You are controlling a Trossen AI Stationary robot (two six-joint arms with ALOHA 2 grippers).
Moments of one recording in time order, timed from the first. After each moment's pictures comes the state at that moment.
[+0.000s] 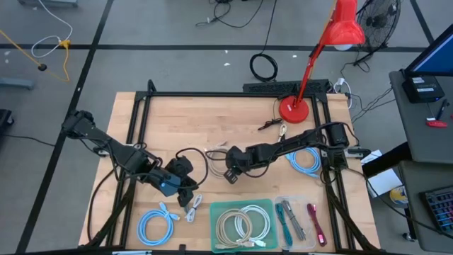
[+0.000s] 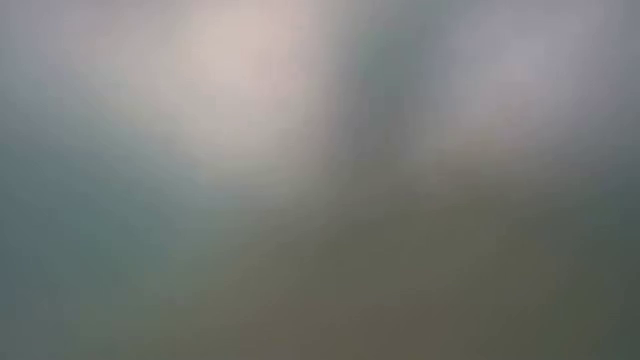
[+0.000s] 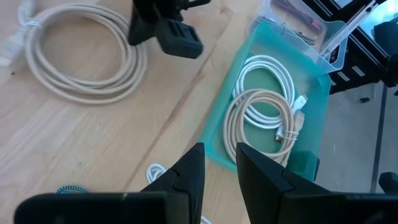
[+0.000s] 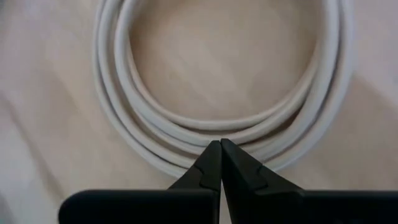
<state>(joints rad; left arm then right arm) -0.52 1.34 1.17 -0.69 -0.29 -1.06 0.10 1.98 1.22 -0.41 0.09 0.81</state>
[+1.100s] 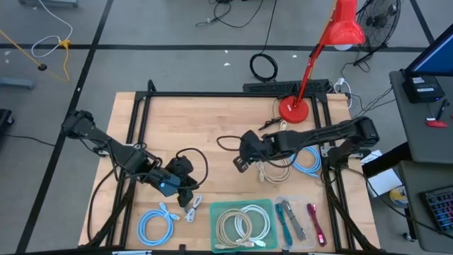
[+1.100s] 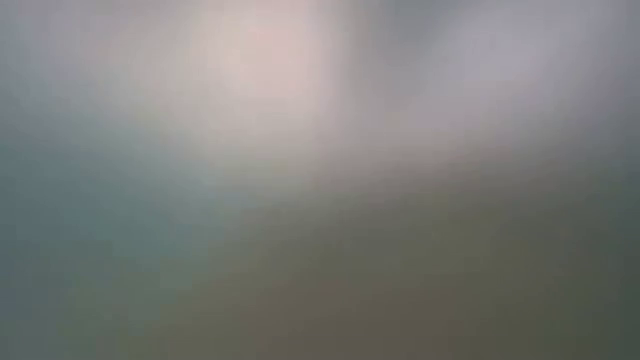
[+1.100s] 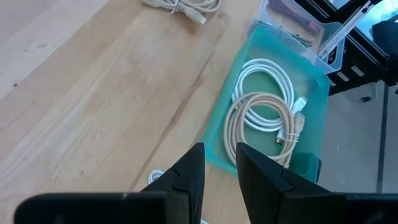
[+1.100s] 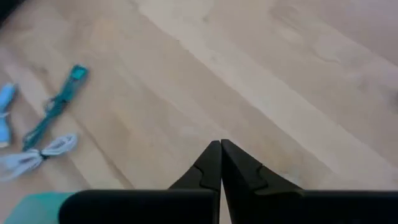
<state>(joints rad) -0.53 1.34 1.17 -0.68 -0.31 -1.02 0.13 1.65 1.37 -0.77 0.28 0.94</state>
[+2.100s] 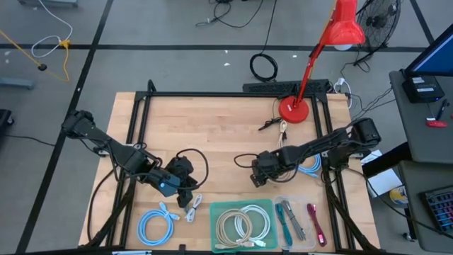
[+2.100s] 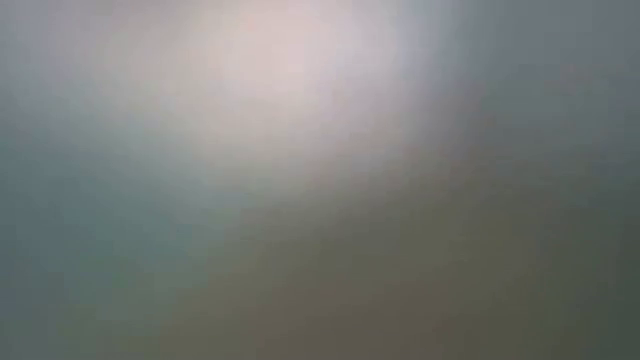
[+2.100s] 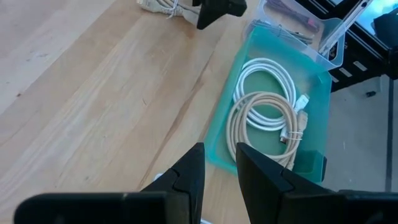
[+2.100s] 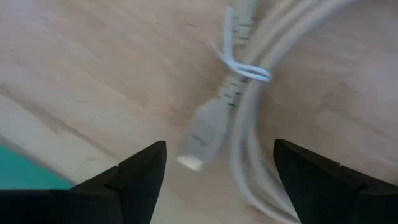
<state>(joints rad) -0.53 1.34 1.17 -0.68 -0.31 -0.98 0.19 1.64 0.92 -0.60 -0.07 1.27</state>
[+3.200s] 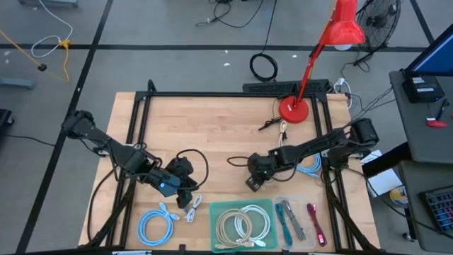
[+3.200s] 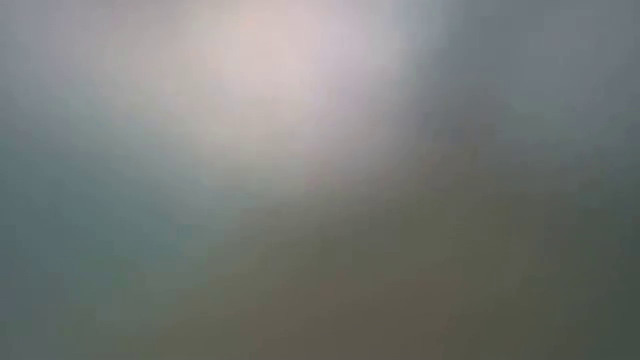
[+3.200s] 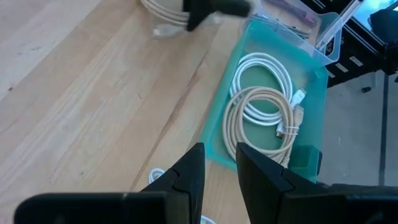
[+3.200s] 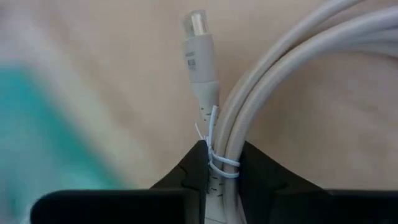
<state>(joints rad) -0.53 1.34 1.17 -0.68 -0.29 -0.99 0.17 1.66 0.93 -0.38 -0.12 0.99</state>
